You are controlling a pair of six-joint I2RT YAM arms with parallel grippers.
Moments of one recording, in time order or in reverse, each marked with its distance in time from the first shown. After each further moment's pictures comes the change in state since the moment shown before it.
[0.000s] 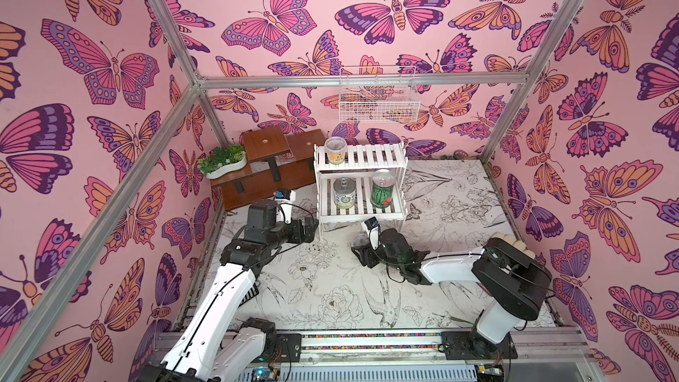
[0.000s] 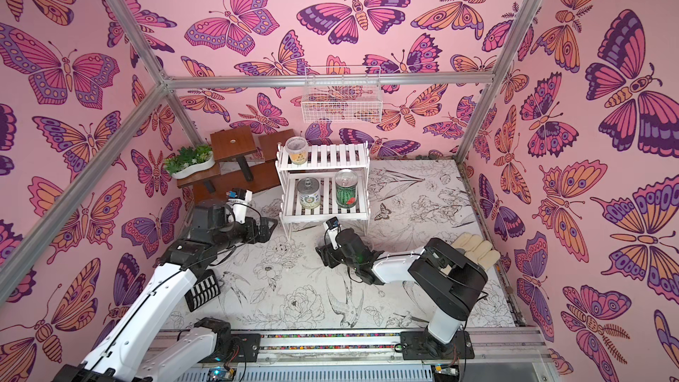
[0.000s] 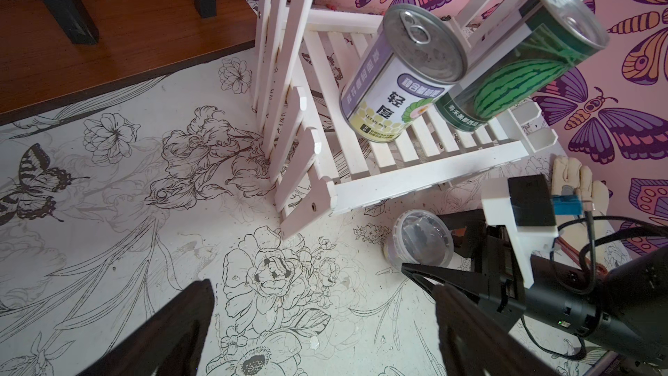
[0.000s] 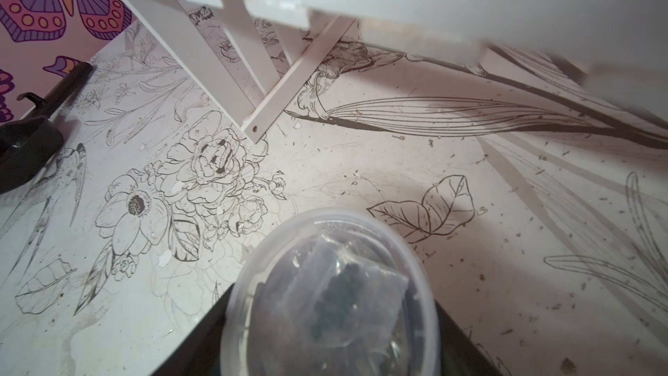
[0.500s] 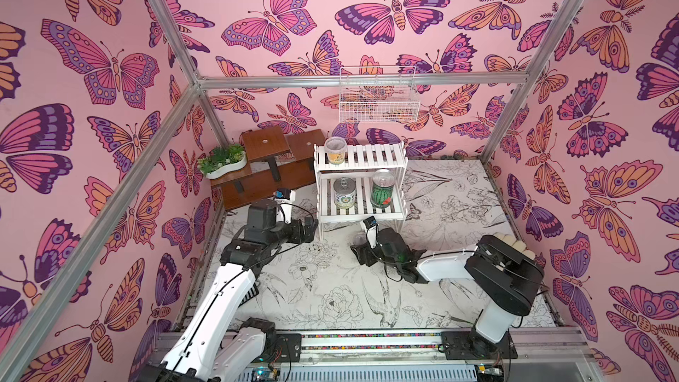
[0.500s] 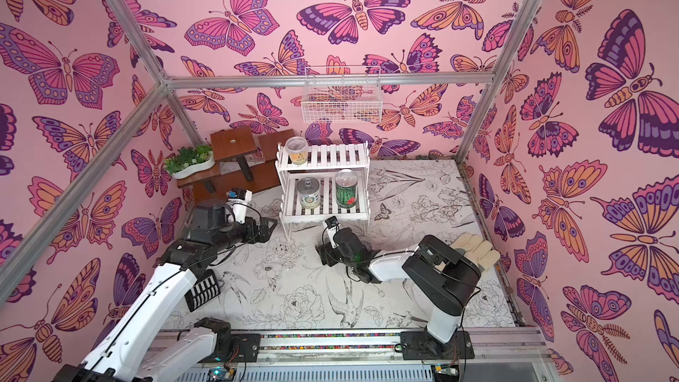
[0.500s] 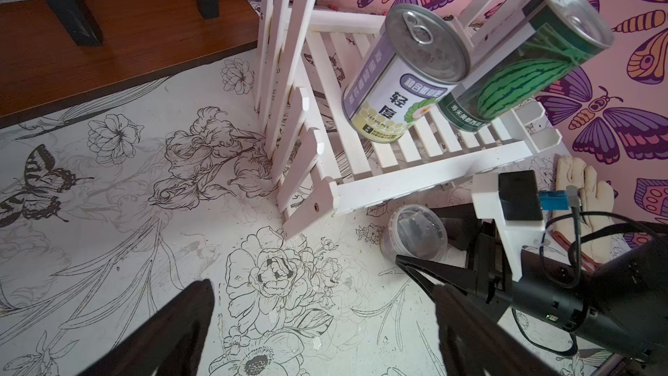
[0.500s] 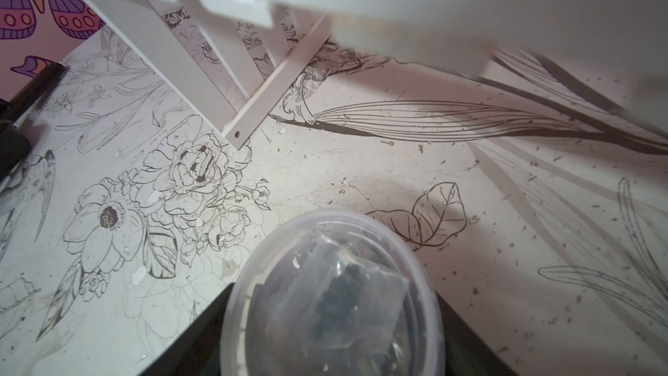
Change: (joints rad) left arm 0.000 0.000 0.000 0.000 -0.007 0.005; right arm 0.000 0.034 0.026 0.004 0.039 -0.007
